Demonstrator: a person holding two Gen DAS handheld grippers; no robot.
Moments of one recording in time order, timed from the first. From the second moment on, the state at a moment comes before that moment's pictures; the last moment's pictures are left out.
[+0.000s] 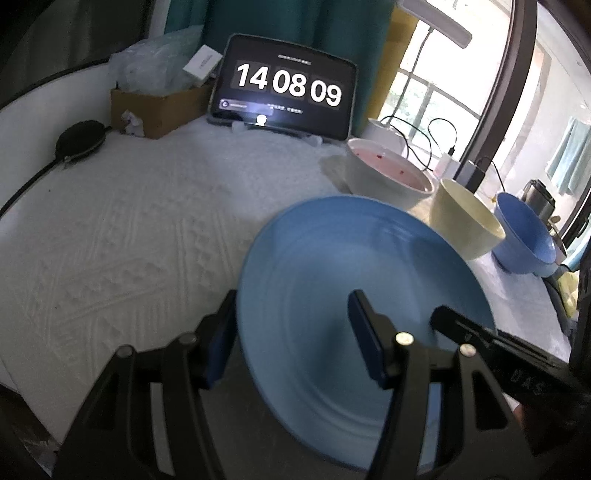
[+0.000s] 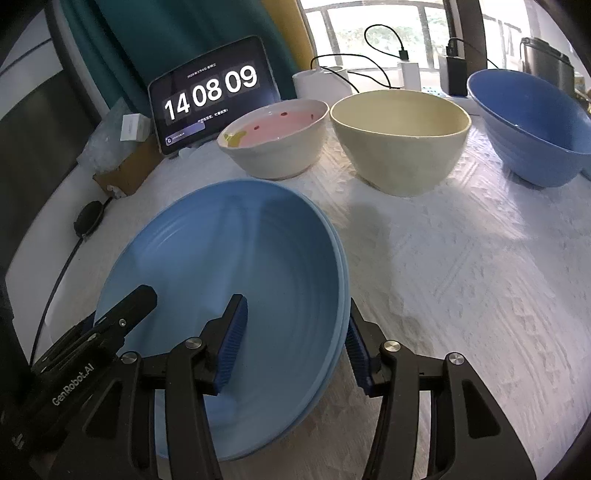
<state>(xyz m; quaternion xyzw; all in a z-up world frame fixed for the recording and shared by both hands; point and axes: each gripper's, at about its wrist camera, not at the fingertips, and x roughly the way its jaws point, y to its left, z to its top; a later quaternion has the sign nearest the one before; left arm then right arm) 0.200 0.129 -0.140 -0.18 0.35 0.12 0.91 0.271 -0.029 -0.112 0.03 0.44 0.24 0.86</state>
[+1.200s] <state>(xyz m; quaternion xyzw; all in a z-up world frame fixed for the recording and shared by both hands) 0.169 0.083 -0.093 -0.15 0.29 0.15 0.93 0.244 -0.097 -0.094 0.07 0.42 0.22 0.88</state>
